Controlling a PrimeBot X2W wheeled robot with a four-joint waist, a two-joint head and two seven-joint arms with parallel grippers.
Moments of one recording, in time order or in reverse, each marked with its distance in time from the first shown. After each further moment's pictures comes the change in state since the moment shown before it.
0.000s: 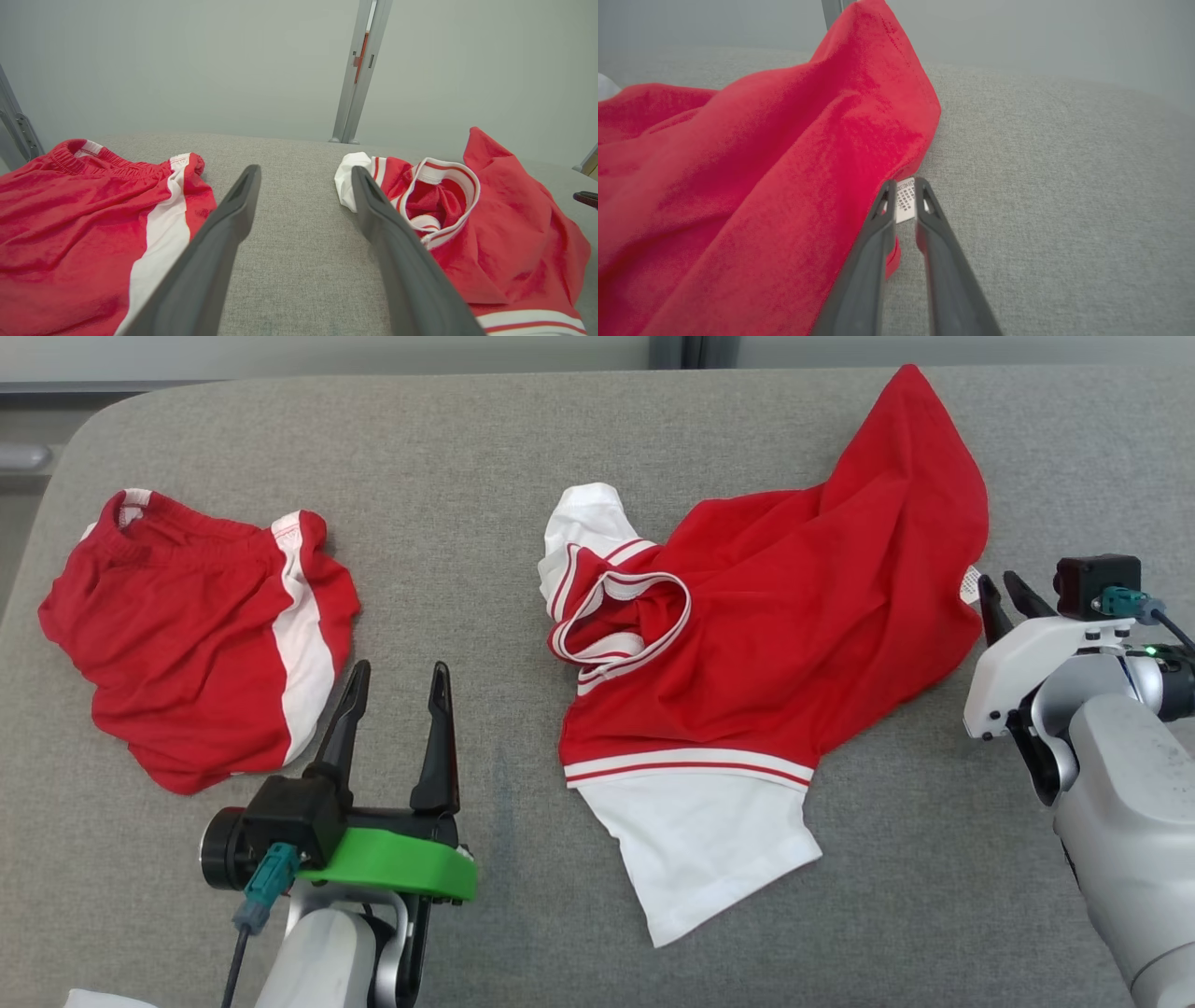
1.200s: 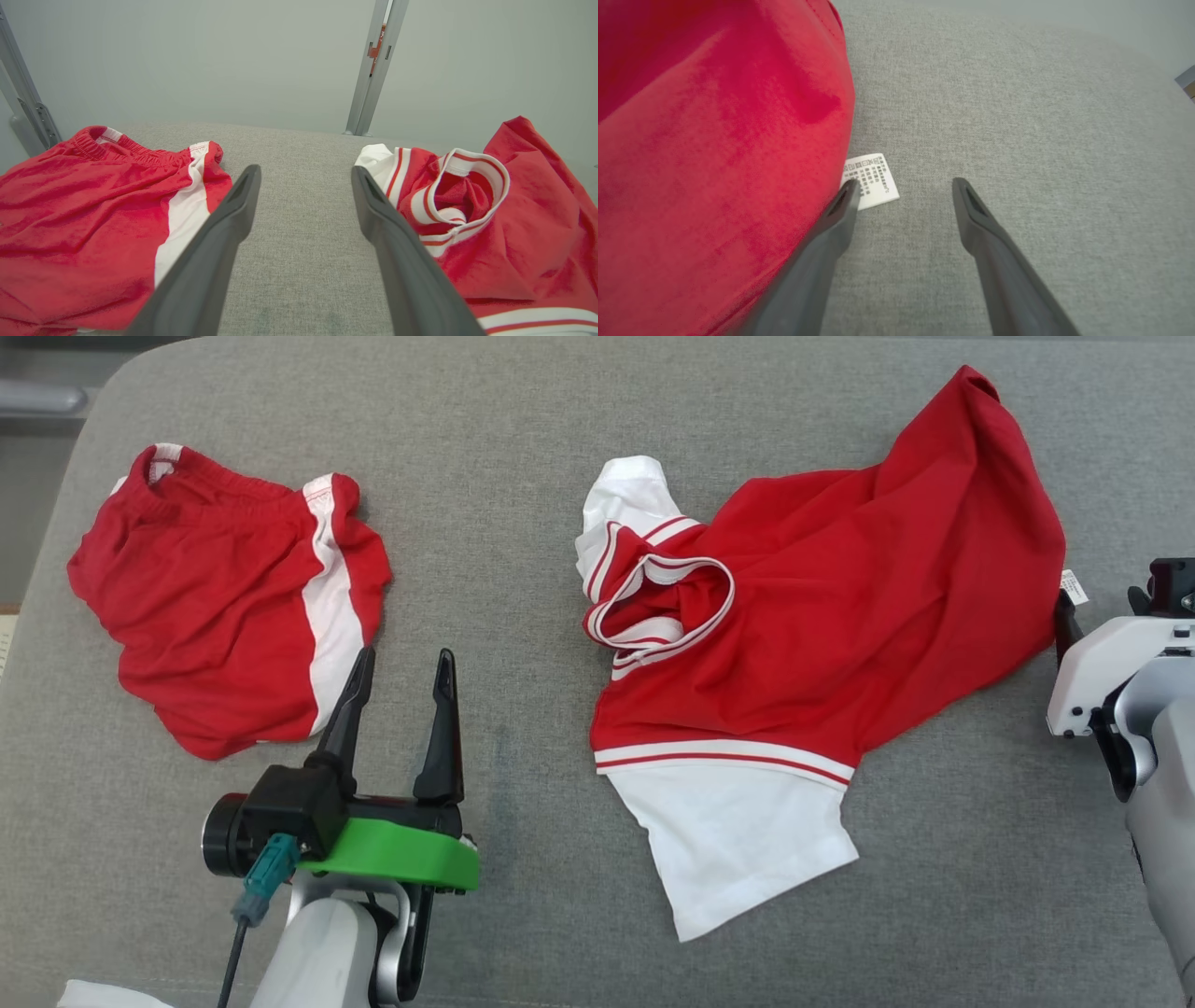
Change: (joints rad) left arm -0.016 0.000 -0.013 -0.011 -0.006 0.000 0.000; right arm 0.004 -0.057 -0.177 0.049 -0.117 0.000 0.067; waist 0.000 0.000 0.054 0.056
